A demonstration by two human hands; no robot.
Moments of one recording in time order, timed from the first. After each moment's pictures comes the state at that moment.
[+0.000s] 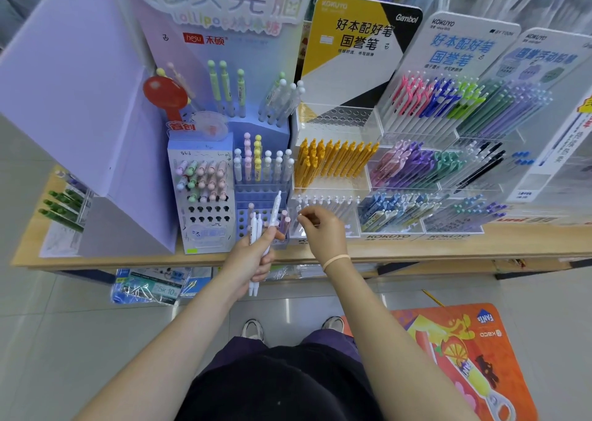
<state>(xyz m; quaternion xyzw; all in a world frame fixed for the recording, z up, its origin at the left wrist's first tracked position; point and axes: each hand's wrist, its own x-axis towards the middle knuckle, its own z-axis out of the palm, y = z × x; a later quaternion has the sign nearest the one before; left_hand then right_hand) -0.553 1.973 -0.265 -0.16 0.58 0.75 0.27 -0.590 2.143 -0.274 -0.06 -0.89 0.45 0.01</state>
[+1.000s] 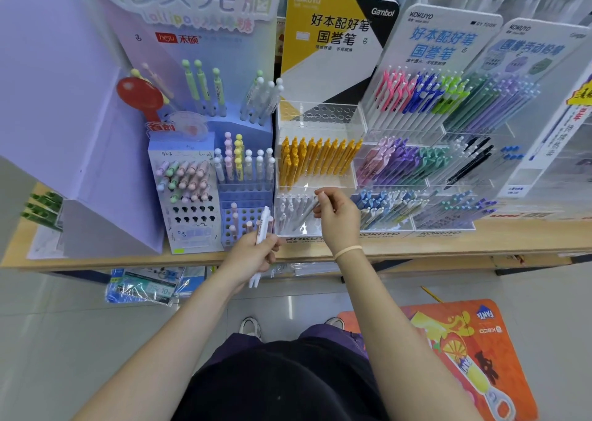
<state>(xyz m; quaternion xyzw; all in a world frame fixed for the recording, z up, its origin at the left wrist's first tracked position) -0.560 2.004 -0.267 -0.14 0.67 0.68 0.27 -0.601 2.185 -0.250 -0.11 -0.83 0.54 0.08</state>
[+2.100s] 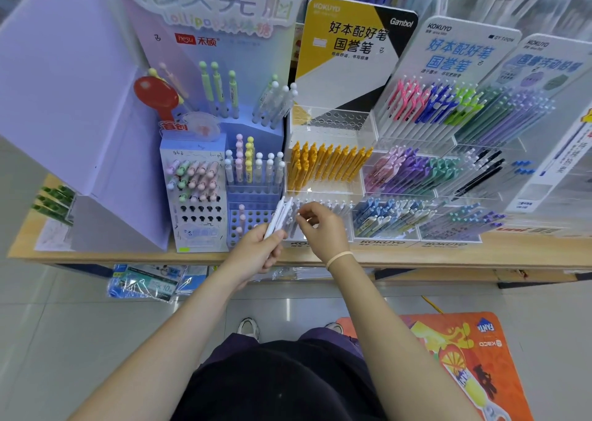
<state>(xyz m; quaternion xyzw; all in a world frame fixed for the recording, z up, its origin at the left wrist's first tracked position) -0.565 2.000 -0.256 -0.10 0.67 0.69 0.27 -0.602 2.167 -0.264 -0.01 -0.91 0.42 -0.03</state>
